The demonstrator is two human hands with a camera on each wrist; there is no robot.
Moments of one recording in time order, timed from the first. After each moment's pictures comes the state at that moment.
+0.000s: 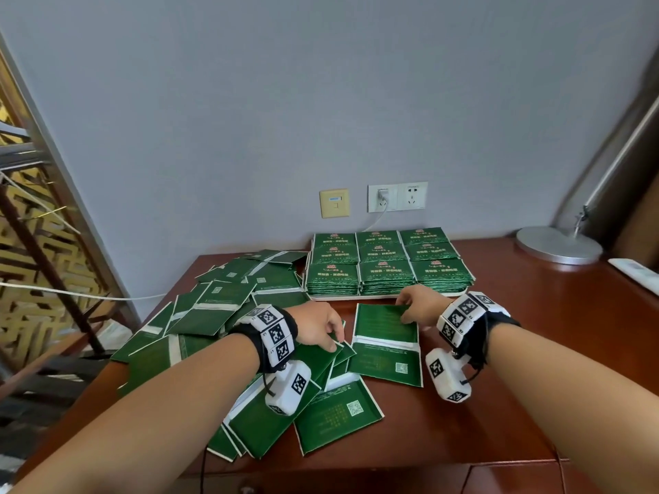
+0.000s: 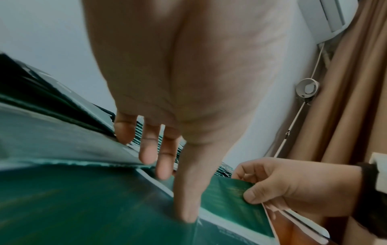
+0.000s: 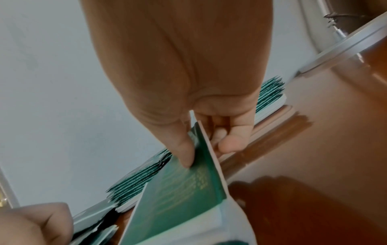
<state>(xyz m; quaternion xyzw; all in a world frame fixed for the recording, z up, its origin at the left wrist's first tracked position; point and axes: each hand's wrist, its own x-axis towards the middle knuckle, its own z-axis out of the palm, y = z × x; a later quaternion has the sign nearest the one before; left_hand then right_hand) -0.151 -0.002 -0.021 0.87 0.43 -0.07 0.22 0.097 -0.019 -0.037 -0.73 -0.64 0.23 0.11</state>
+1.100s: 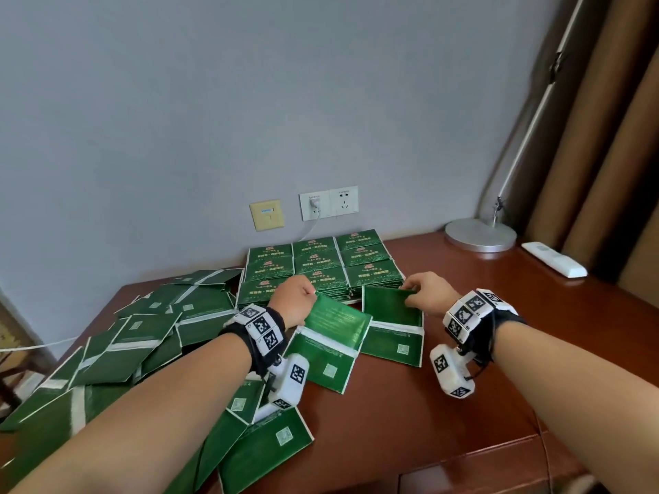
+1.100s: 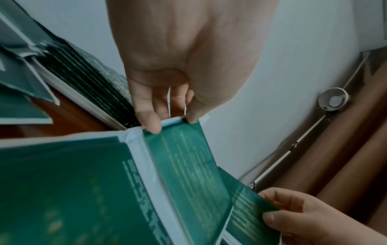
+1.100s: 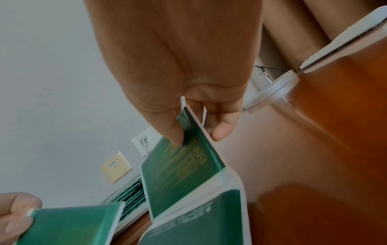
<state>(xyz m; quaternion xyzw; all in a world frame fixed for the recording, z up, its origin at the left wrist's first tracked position) -0.039 0.021 -0.016 0.79 0.51 0.22 0.25 0.234 -0.047 -0.041 -0.77 -0.56 0.17 0.25</state>
